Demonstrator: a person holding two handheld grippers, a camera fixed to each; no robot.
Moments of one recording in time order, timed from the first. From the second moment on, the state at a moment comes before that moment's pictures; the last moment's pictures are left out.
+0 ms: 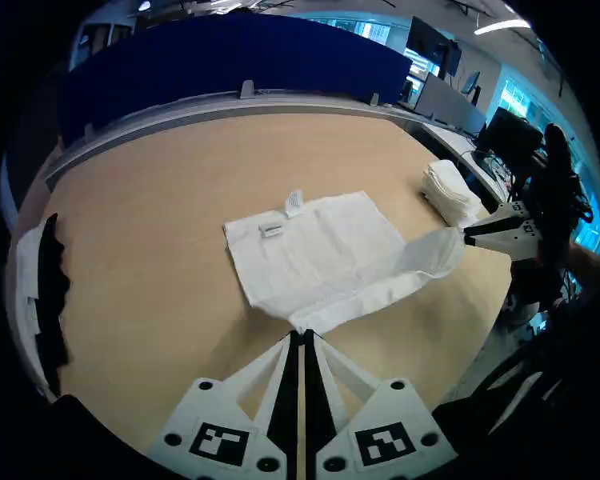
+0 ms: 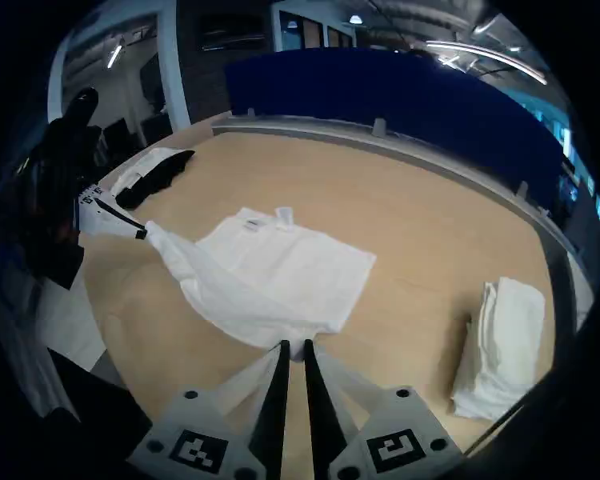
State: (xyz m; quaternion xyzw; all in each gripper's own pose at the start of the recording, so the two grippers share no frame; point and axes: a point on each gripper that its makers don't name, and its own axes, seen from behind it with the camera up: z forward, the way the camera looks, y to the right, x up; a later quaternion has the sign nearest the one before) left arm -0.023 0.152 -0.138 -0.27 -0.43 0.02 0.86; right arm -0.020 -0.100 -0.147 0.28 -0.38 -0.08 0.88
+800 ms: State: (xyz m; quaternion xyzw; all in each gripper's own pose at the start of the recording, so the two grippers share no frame) left arm -0.030 0.154 -0.045 -0.24 -0.42 0.00 0.88; right arm -0.042 -0.097 -0.050 0.27 -0.40 -0.09 0.87
